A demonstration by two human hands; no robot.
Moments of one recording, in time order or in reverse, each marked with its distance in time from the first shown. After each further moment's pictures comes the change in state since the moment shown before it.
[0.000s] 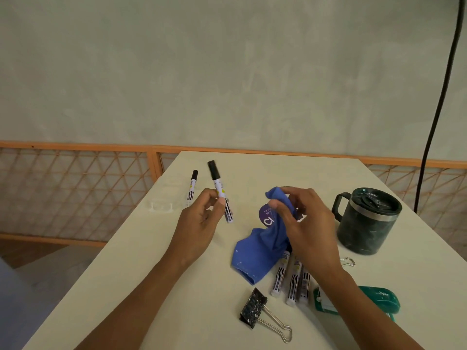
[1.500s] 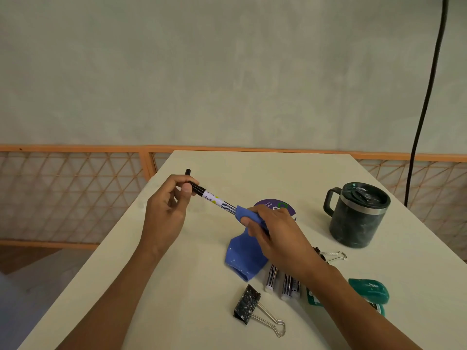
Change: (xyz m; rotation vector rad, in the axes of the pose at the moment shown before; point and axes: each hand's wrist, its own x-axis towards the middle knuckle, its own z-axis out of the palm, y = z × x) left_hand 0.019 -0.019 -0.033 0.017 0.181 0.131; right_hand -0.010 0.017 0.022 -0.229 -0.421 -0.252
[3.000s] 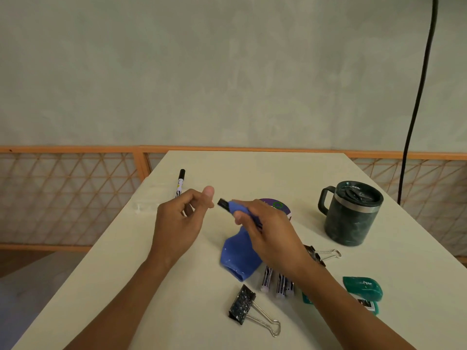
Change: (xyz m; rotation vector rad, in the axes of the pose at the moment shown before) left_hand -0.019 0.020 0.029 0.054 -0.026 -0.023; right_hand 0.003 -0.020 -0.005 0.181 0.049 0.101
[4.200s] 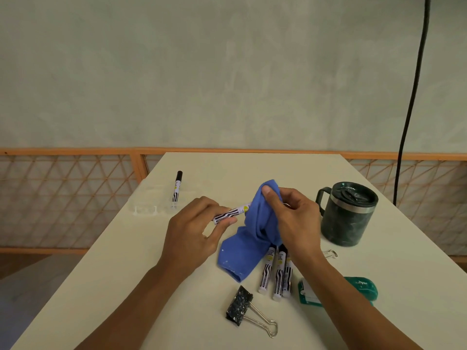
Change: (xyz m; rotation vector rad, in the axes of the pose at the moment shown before) left_hand -0.012 -0.011 0.018 0.331 0.004 0.569; right_hand 0.011 0.015 -0.023 0.455 0.492 0.395
